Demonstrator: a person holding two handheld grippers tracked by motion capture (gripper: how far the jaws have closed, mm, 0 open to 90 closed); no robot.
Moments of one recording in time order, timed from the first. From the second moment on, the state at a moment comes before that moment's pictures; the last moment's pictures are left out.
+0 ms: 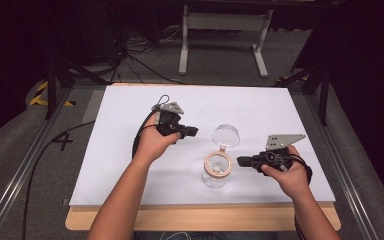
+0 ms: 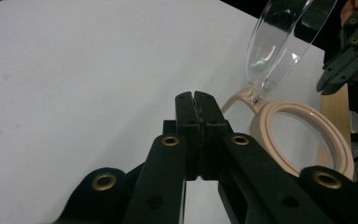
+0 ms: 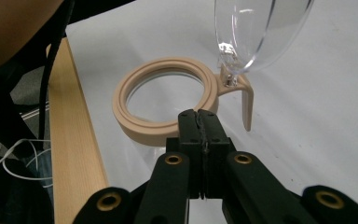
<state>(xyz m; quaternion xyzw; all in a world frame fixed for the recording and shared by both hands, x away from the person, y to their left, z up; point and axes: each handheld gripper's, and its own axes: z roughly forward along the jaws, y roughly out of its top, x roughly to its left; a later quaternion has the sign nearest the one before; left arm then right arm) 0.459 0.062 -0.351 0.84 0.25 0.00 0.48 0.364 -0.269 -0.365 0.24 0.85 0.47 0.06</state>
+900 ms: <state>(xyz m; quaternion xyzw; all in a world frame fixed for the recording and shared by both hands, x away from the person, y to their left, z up) 0.466 0.014 -0.322 0.85 0.18 -0.01 0.50 0.360 -0.247 -0.359 0.26 0.82 0.50 0.07</state>
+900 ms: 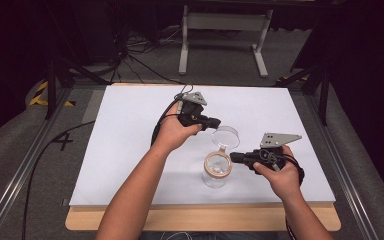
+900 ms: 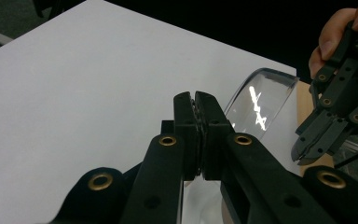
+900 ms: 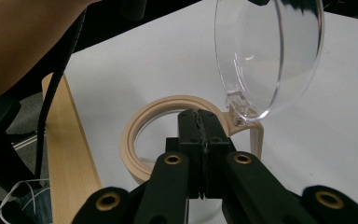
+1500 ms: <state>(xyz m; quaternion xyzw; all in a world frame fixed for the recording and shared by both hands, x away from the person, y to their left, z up) 0.447 0.023 -0.313 0.86 0.16 0.00 0.49 0.357 -0.244 -0.359 0.25 0.83 0.50 0.07</state>
